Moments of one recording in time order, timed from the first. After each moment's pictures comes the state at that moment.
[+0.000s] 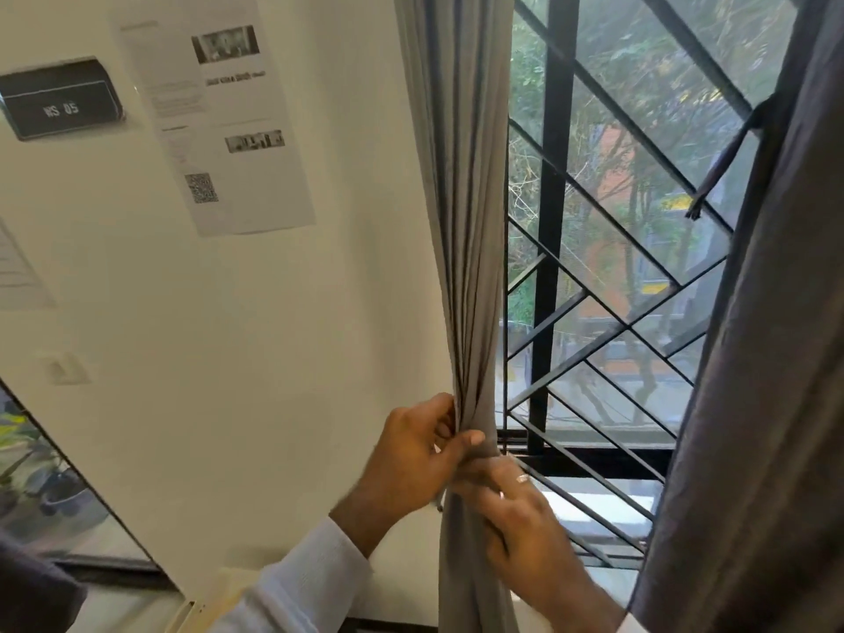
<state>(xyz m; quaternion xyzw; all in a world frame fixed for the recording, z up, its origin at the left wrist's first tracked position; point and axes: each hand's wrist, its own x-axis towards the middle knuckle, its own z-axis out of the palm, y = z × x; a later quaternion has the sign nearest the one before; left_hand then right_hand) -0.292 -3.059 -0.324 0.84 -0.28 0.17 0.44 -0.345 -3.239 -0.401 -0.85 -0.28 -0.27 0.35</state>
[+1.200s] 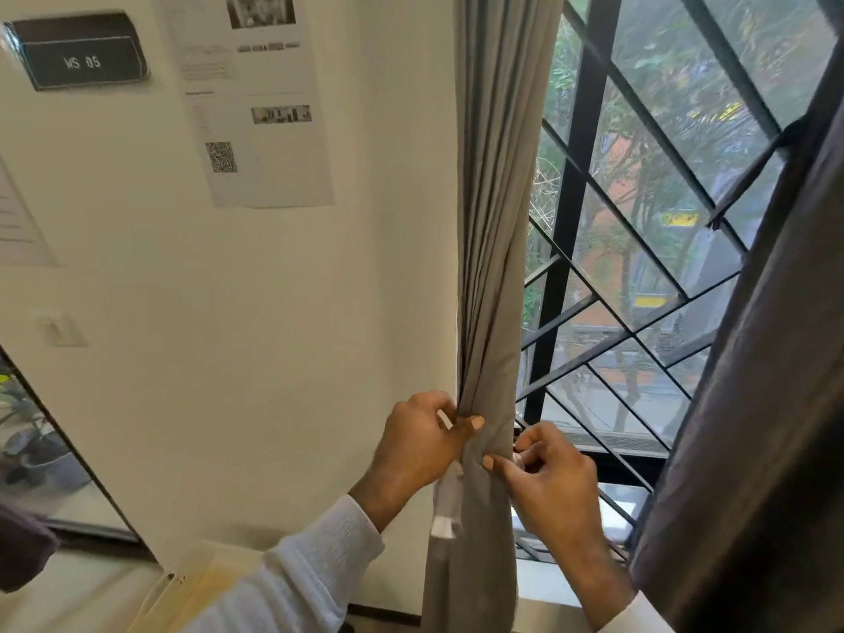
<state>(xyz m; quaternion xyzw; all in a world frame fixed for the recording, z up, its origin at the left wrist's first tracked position) -0.282 -3.078 -0.340 0.90 -0.05 0.08 0.43 -0.331 -3.259 -0.379 -0.85 0.01 -0.21 0.49</state>
